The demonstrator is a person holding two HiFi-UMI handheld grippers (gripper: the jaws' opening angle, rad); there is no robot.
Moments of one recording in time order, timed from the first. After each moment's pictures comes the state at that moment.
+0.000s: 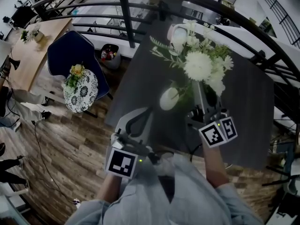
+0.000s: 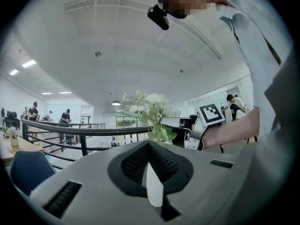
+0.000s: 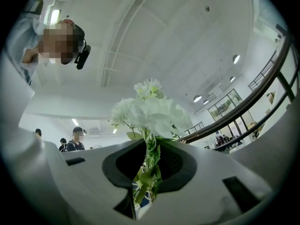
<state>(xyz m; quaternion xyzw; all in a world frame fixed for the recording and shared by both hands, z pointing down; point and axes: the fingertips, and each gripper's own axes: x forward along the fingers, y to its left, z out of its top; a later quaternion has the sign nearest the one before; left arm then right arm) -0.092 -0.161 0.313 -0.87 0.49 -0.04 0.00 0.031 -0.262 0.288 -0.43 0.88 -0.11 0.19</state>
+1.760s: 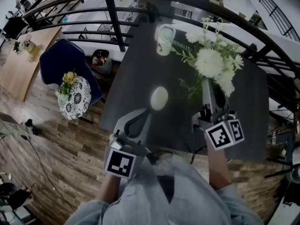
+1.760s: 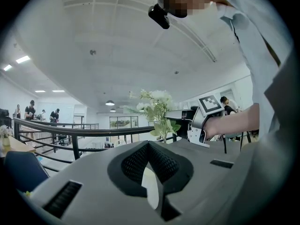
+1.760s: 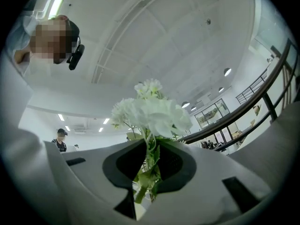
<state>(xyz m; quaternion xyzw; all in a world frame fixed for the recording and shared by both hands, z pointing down) -0.066 -0.159 0.311 -0.89 0.46 -0.04 0.00 0.096 -0.249 0.264 -0.51 0.84 -0.09 0.18</state>
